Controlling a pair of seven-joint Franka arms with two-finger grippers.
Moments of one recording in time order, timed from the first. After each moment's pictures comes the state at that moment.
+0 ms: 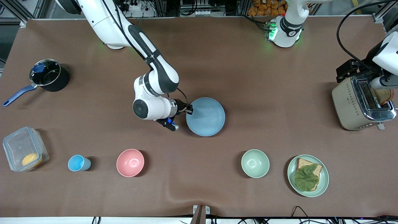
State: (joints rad) left arm -0.07 0.06 -0.05 -1.43 0.06 1.45 -0.11; right arm 0.56 0.66 0.02 -1.62 0.69 2.11 0.69
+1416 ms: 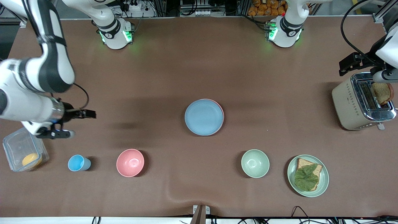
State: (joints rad) left arm -0.07 0.04 -0.03 -1.43 0.06 1.40 -0.08; right arm 0.19 0.27 -0.19 -1.61 0.09 1.68 -0.02
